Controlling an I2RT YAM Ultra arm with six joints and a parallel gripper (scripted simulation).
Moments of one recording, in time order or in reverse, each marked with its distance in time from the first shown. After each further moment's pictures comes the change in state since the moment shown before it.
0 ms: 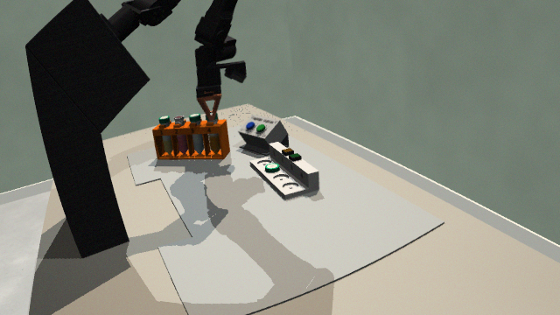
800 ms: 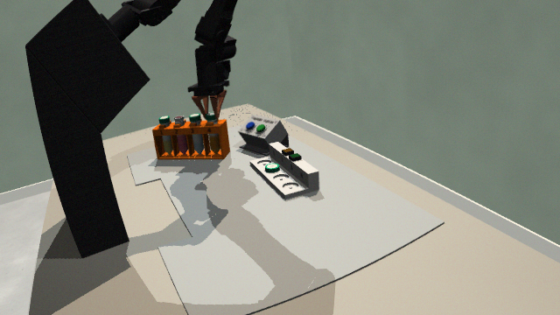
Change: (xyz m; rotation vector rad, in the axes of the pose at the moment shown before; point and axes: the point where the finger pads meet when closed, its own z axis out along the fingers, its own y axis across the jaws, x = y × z) arm 0.000 0.000 -0.001 0.000 0.000 -1.092
